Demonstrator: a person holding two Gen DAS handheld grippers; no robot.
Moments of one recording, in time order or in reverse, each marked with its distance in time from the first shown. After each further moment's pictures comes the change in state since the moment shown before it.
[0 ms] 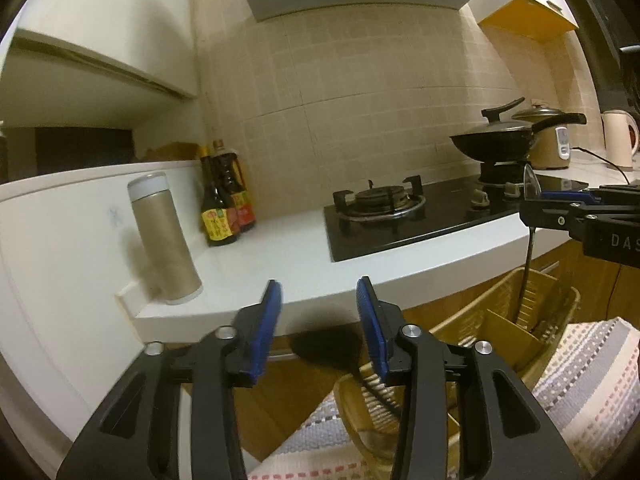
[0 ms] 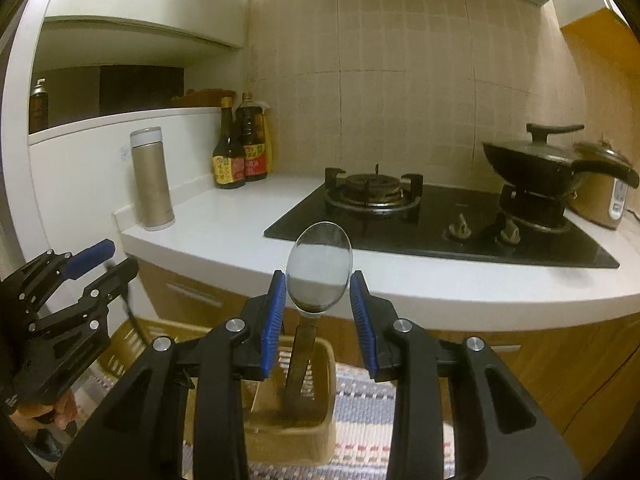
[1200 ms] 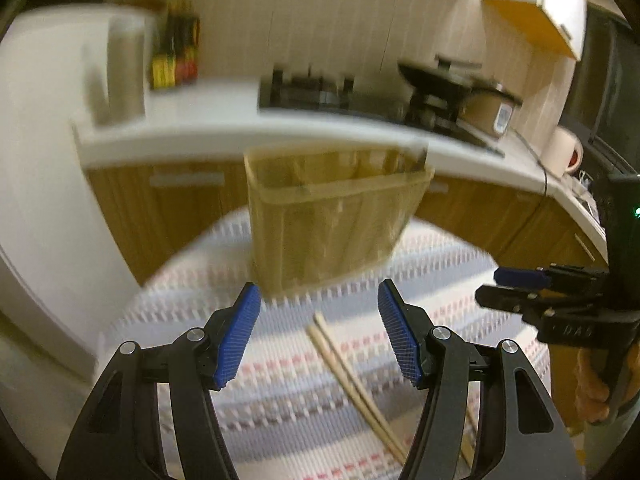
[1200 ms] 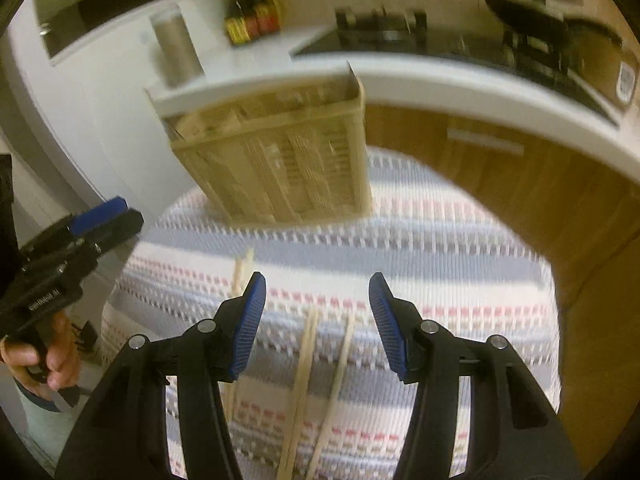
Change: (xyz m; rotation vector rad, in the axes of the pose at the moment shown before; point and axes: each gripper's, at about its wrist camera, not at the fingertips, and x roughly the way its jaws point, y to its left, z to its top) left arm -0.079 0.002 -0.066 -0.278 0.482 -0.358; right arm -0.082 0.014 -0.100 0.119 0.573 0.067
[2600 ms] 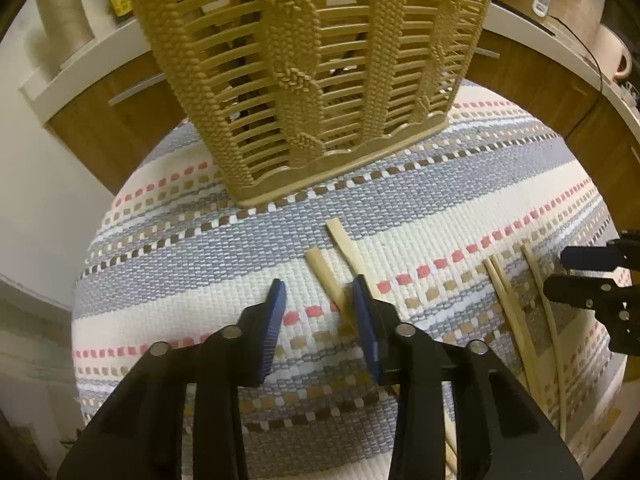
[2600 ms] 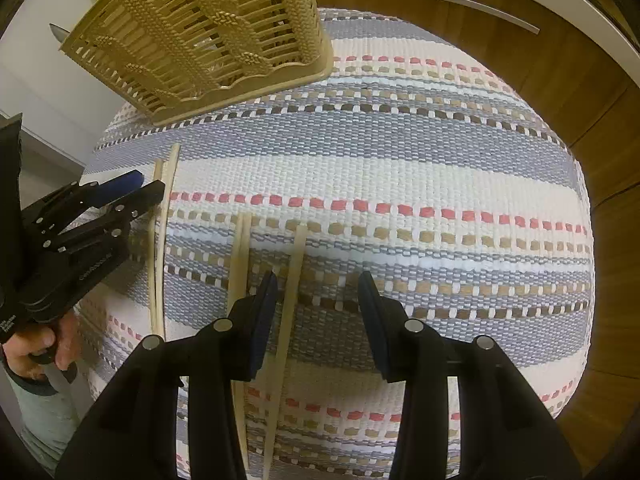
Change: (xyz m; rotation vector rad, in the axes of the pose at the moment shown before) left arm 0.138 -0.031 -0.030 0.137 0.352 0.163; right arm 0.092 -0.031 -0.031 0.058 0.336 -0.030
